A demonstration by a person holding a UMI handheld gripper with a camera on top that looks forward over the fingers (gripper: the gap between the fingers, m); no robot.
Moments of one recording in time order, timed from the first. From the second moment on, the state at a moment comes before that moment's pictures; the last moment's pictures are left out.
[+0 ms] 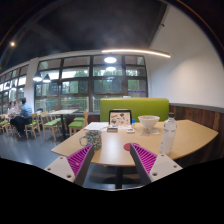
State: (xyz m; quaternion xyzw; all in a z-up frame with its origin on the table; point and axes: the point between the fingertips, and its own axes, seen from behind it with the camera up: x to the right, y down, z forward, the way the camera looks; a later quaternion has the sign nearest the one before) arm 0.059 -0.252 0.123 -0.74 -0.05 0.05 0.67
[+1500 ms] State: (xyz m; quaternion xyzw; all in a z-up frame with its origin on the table) arm 0.205 -0.010 0.170 -0.68 -0.16 -0.31 0.64
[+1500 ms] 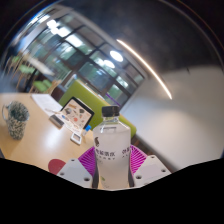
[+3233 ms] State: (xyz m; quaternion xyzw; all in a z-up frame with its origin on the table) arm 0.118 -0.043 0.071 -0.73 -0.02 0.07 0.68
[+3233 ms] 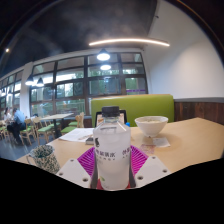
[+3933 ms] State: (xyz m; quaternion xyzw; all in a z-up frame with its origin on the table) arm 0.128 -0.047 0.093 -0.72 -0.03 0.05 0.69
